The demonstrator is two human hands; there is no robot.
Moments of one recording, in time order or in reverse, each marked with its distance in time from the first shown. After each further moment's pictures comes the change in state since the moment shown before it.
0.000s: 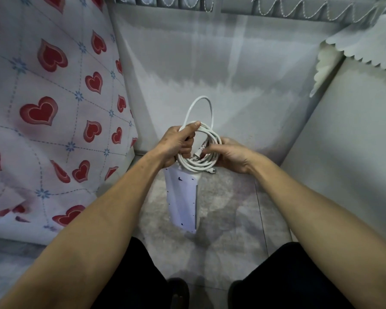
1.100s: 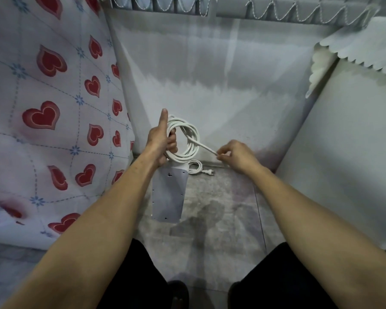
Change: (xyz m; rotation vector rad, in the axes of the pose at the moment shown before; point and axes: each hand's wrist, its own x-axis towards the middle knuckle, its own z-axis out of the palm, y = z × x) left_hand 0.006 0.002 -0.017 -0.168 0.370 -0.066; right_hand 0.005 0.018 -0.039 -1.084 0.449 -0.081
